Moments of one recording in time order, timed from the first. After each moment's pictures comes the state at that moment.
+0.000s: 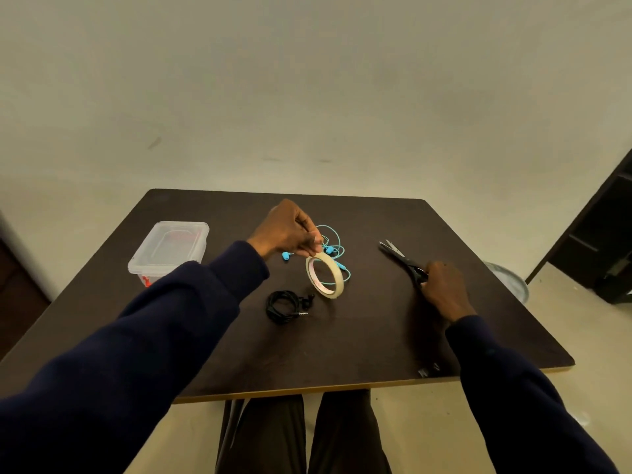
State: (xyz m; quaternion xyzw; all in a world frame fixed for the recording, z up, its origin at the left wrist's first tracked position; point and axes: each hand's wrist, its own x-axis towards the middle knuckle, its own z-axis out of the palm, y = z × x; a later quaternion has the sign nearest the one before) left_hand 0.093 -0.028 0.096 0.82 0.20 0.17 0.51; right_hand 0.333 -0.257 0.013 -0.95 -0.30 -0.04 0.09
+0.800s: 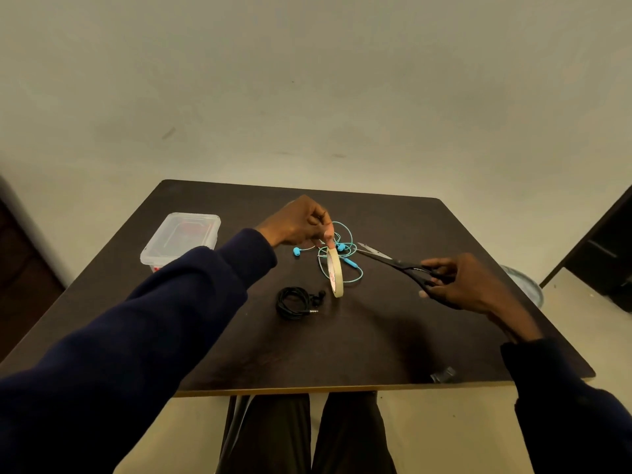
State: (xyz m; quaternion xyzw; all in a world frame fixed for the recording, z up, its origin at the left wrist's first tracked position) left_hand 0.099 -0.006 0.096 0.89 0.15 0.12 0.41; right_hand 0.294 -0.276 0.073 -0.87 -0.40 0.11 0.25
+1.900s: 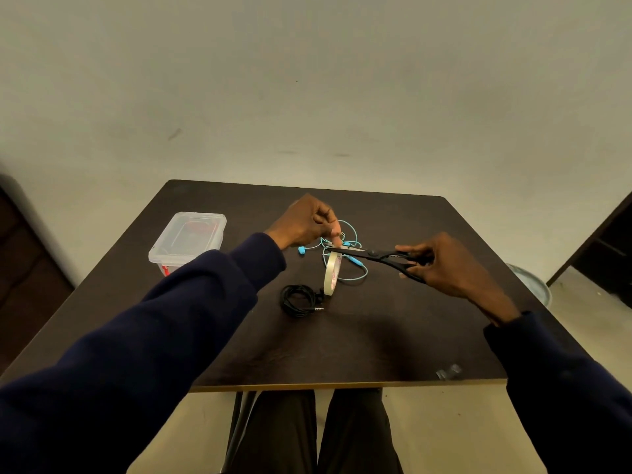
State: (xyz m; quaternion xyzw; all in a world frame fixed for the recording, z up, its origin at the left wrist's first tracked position) left_hand 0.094 -0.018 0.093 0.89 0.16 0.18 0.39; right_hand 0.262 -0.242 0.092 -0.84 -0.49 0.06 0.21
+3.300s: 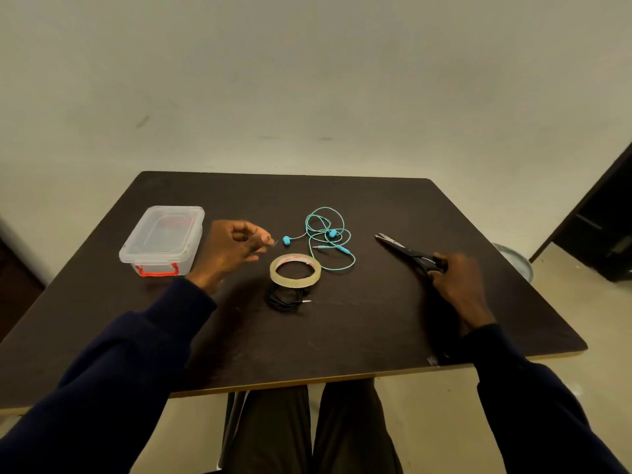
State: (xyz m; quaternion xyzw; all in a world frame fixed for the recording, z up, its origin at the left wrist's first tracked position) left_hand 0.027 0.003 0.031 0.73 0.30 0.29 0.54; right_hand 0.325 -0.271 0.001 -0.93 -0.28 -0.06 0.24
